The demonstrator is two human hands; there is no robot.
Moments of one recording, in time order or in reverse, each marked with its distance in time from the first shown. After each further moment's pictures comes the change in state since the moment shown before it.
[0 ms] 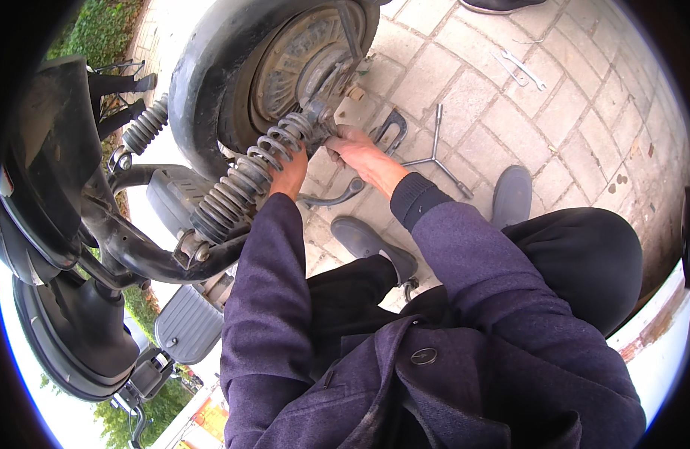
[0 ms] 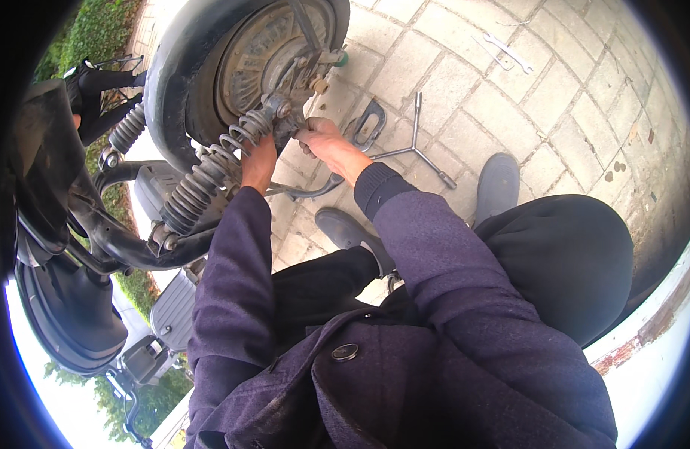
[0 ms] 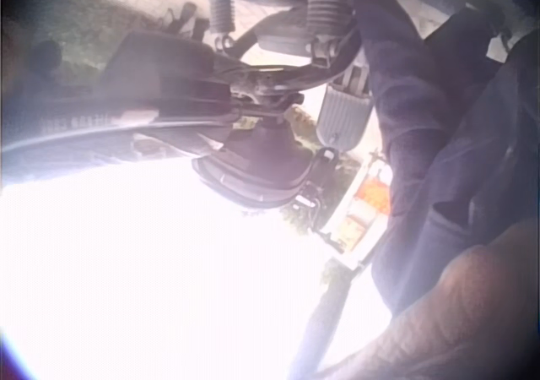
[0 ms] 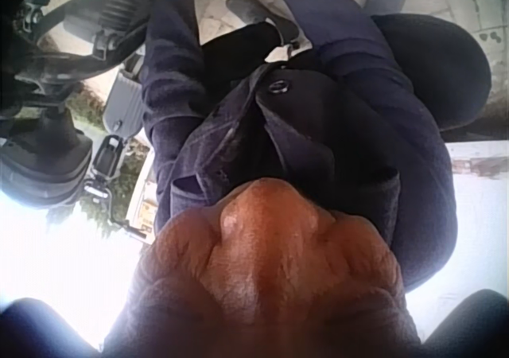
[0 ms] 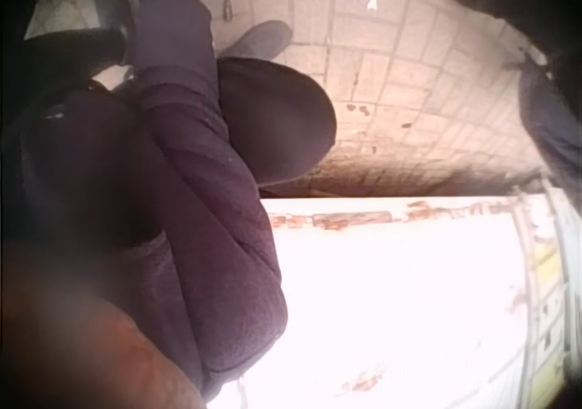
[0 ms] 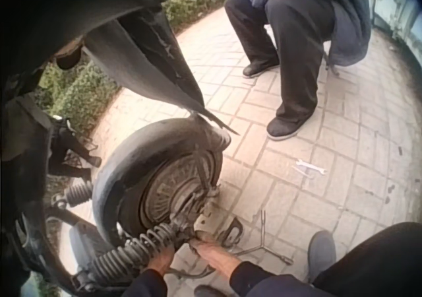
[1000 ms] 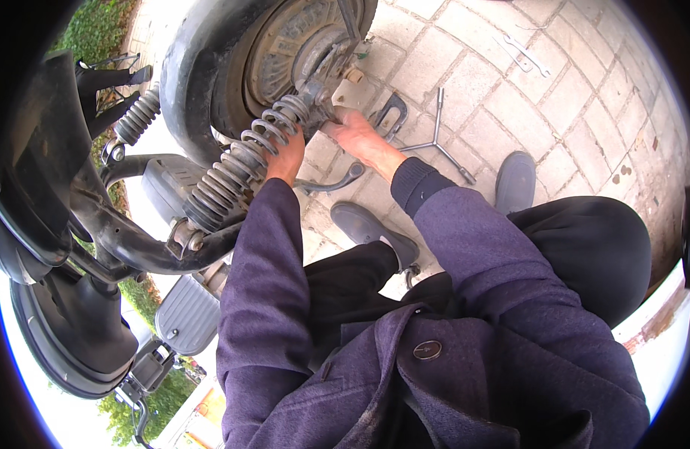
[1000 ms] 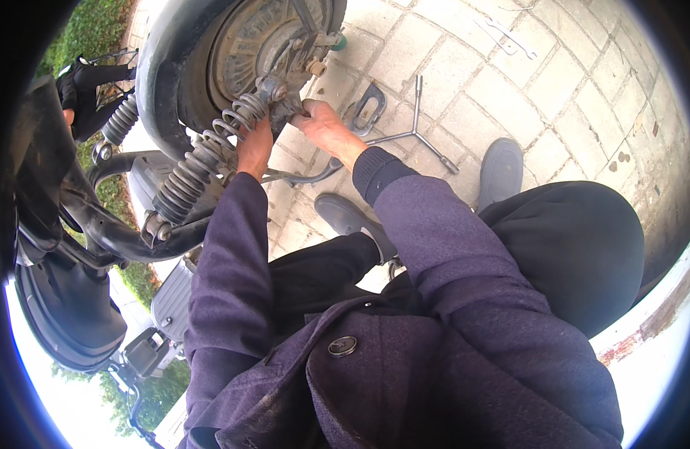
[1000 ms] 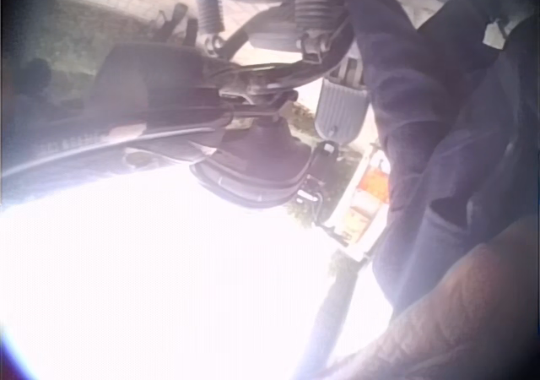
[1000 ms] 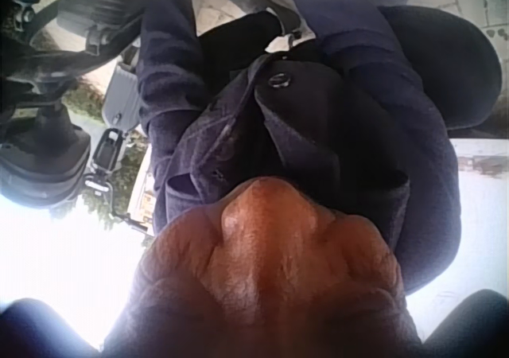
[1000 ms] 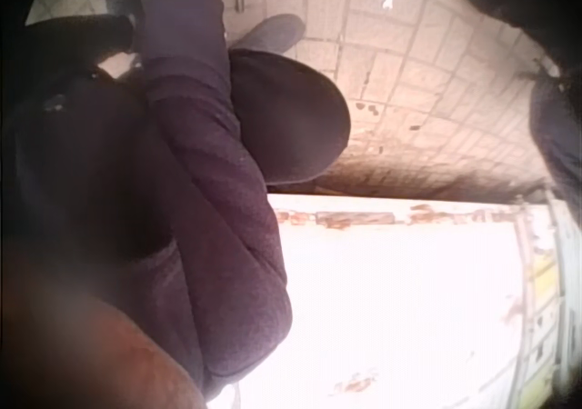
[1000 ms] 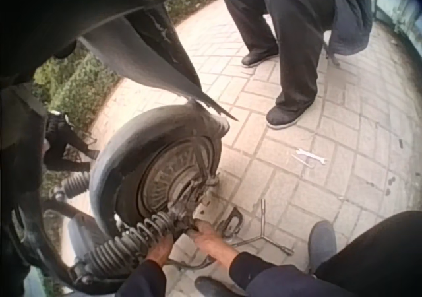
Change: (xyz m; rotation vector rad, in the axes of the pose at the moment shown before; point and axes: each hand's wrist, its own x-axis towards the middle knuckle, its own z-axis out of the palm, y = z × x) left_hand 0.003 0.005 -0.010 -0.197 -0.203 -0.180; right_hand 0.004 0.010 0.002 -0.140 0.072 -0.282
